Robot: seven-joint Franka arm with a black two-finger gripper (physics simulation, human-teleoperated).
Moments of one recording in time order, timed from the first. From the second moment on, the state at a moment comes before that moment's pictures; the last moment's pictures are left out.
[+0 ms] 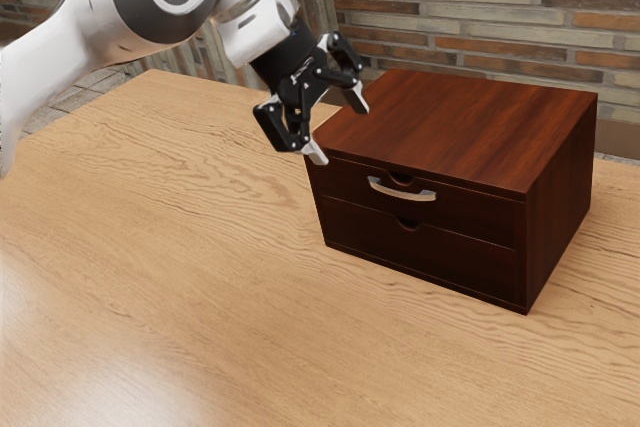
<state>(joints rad) 0.24 0.19 -0.28 -1.24 -0.24 1.67 1.58</state>
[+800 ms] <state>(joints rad) 0.28 0.00 -0.32 -1.74 -0.16 2.30 1.66</state>
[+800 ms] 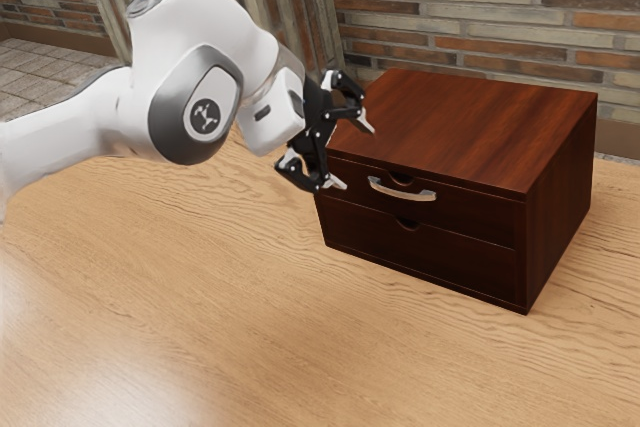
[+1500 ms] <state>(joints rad) 0.23 -0.04 -0.41 -1.90 -0.12 2.53 1.53</state>
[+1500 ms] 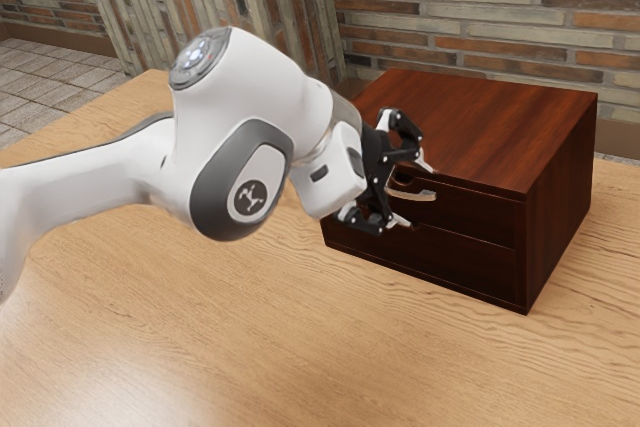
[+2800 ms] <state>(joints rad) 0.23 0.03 -0.35 -1.90 -0.10 2.57 1.50</state>
